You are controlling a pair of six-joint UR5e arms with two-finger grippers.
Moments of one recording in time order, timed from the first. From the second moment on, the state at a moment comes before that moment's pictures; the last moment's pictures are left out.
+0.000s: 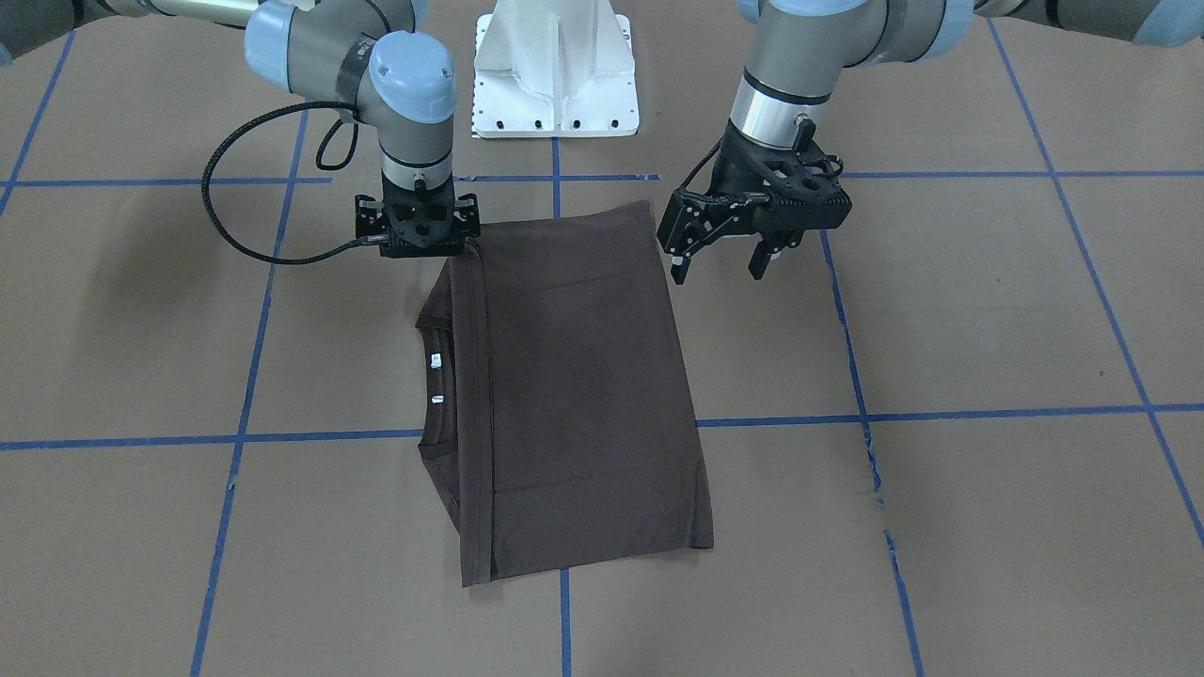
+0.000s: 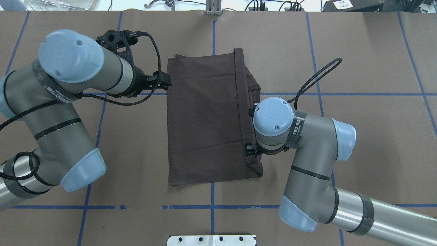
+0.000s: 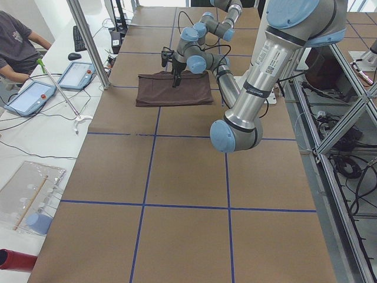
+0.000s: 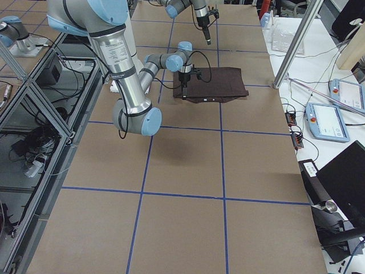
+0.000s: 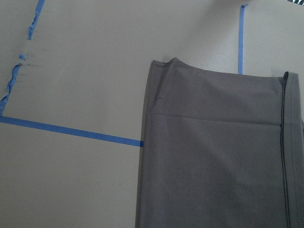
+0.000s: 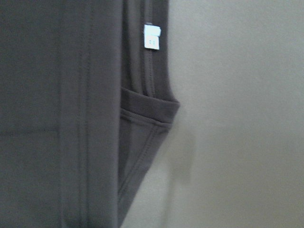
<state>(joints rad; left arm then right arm) -0.68 -2.11 -1.94 -1.63 -1.79 -1.33 0.45 -1.03 1.82 -1.78 1.81 1.05</state>
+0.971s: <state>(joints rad) -0.68 -2.09 -1.93 -1.64 -1.79 -1.32 0.39 -1.03 1.78 -1.69 1.77 1.00</state>
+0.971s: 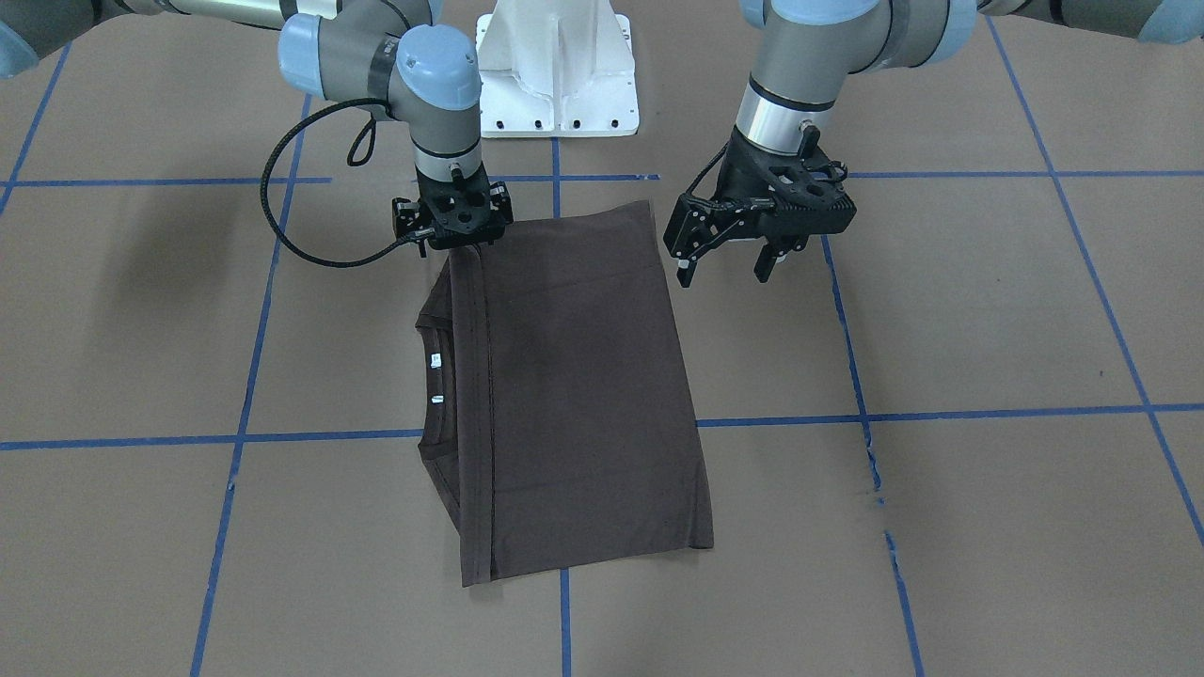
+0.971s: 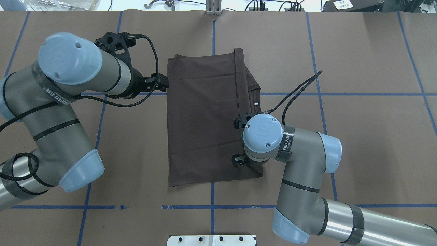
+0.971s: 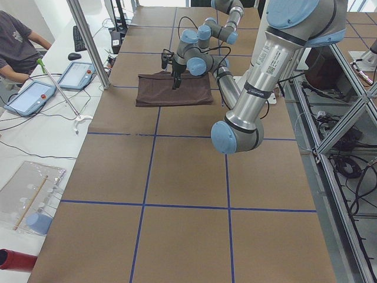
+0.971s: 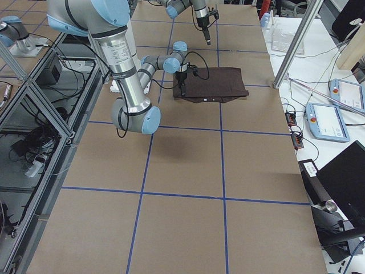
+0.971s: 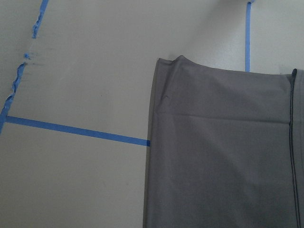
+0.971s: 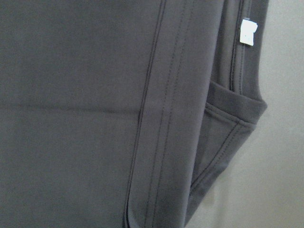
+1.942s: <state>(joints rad) -0.68 -2.09 -1.93 -1.65 -1.79 -1.32 0.40 -1.05 1.76 -1.70 1.77 1.00</state>
